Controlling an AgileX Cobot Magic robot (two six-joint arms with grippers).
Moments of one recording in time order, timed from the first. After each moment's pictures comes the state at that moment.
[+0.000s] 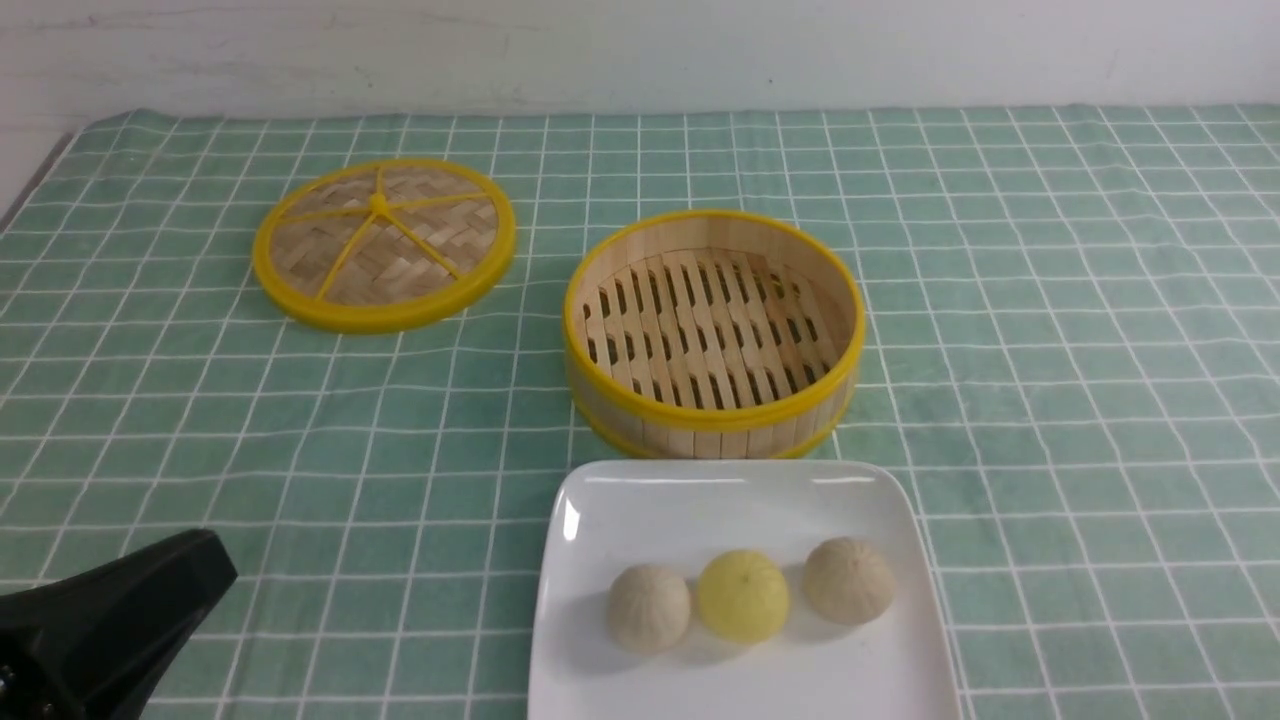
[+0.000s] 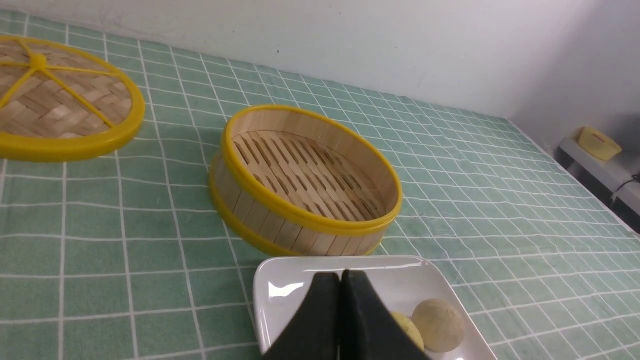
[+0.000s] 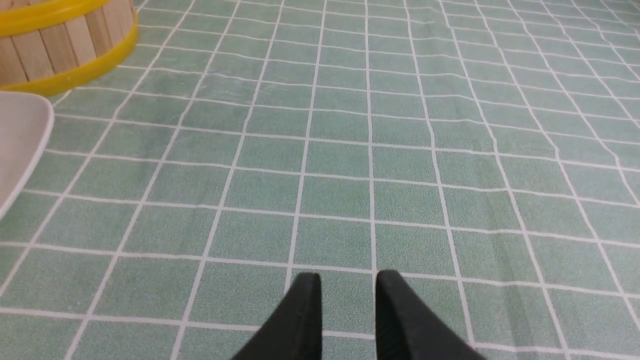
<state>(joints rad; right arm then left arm) -0.03 -0.01 0.01 0.07 0.41 -0.13 -0.66 0.27 -0.33 0.31 0.30 -0.72</state>
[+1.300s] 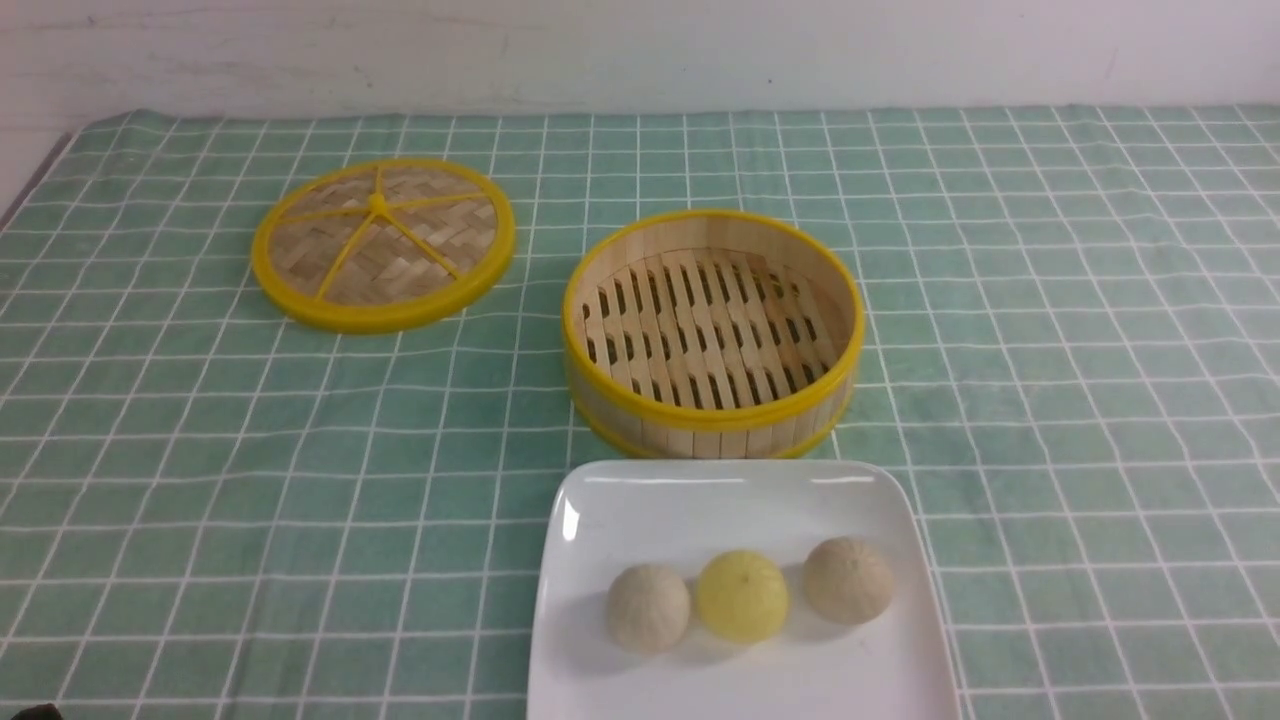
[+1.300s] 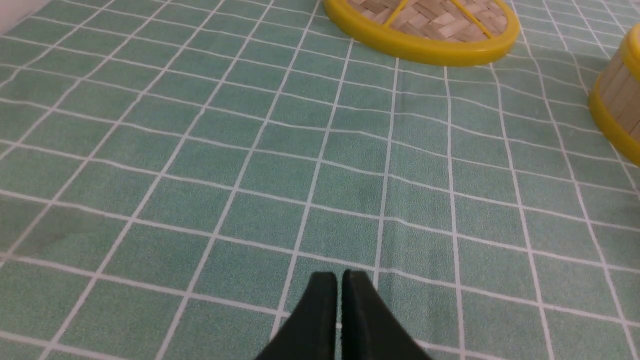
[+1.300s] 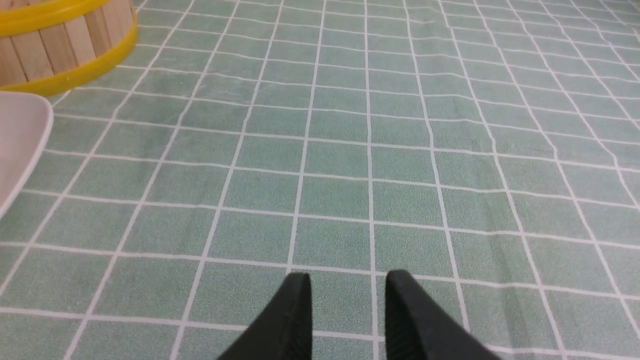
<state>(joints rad) -0.03 -0.01 0.01 0.07 0.41 -0.13 -0.01 -0.01 0.02 0.13 0.39 -0.30</state>
